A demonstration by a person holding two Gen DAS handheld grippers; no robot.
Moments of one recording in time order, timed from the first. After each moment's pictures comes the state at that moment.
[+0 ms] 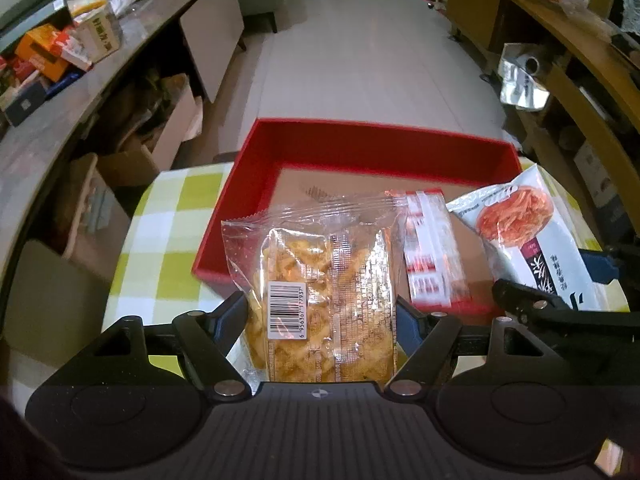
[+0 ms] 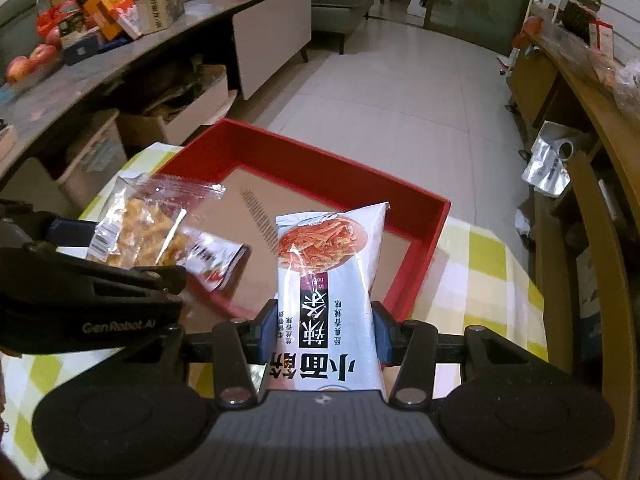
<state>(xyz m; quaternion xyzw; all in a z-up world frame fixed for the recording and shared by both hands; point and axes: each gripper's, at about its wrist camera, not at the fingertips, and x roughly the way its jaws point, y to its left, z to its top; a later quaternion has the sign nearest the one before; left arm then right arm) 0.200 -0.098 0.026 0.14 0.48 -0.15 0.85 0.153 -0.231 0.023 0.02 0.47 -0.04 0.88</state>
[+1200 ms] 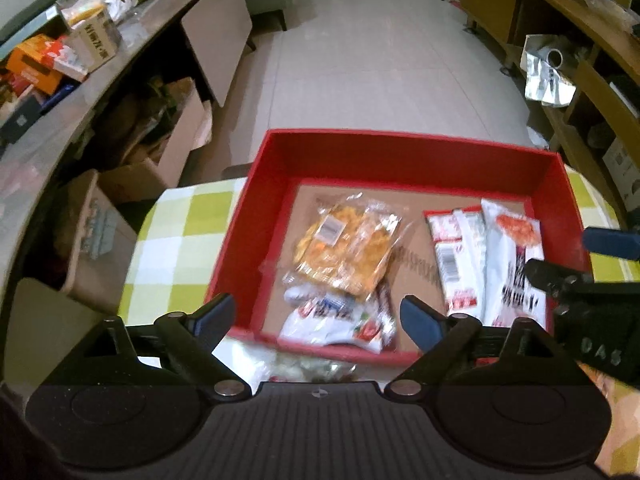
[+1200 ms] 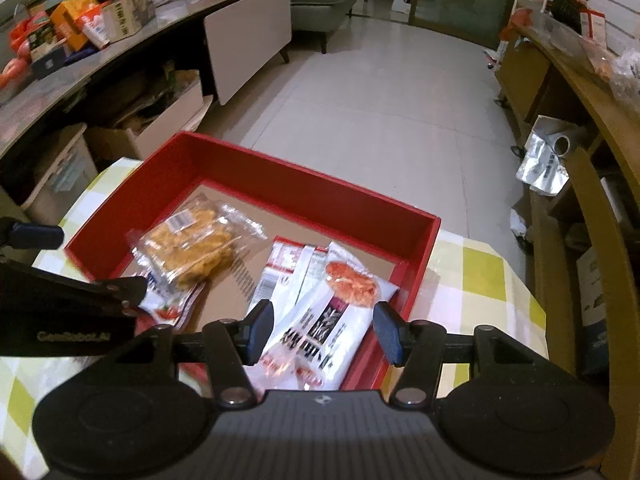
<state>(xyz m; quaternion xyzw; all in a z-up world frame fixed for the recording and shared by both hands) 0.233 -0.099 0.011 0.17 0.48 -0.13 0.85 0.182 -0.248 0.005 0.03 0.47 -0.05 0.88</state>
